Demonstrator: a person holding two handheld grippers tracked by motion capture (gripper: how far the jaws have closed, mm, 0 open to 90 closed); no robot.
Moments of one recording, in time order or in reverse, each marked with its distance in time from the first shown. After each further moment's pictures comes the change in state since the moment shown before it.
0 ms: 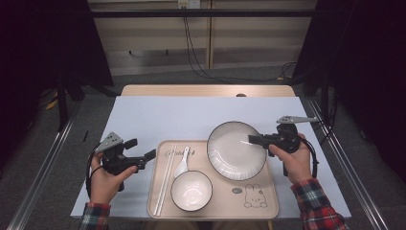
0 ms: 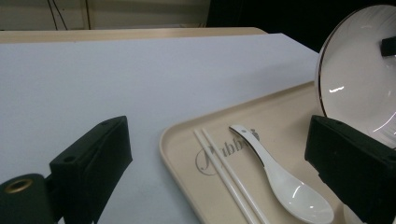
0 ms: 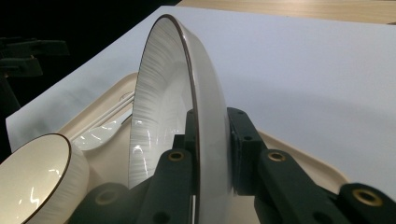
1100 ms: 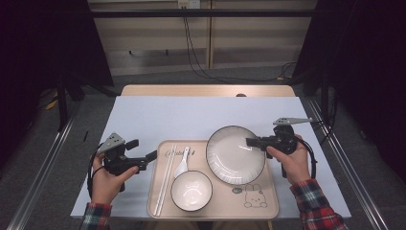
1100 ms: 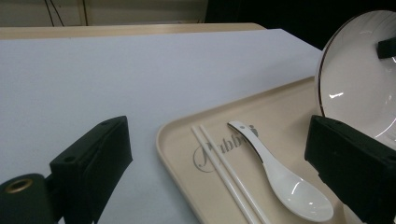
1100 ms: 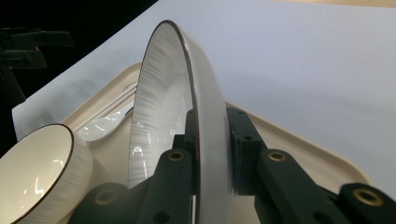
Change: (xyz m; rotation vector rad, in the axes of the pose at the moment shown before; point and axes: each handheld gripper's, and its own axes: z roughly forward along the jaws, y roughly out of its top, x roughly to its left) left arm -0.001 -0.002 0.002 0.012 -0.014 0.004; right arm 0.000 -0.004 0.007 0.036 0.026 0.005
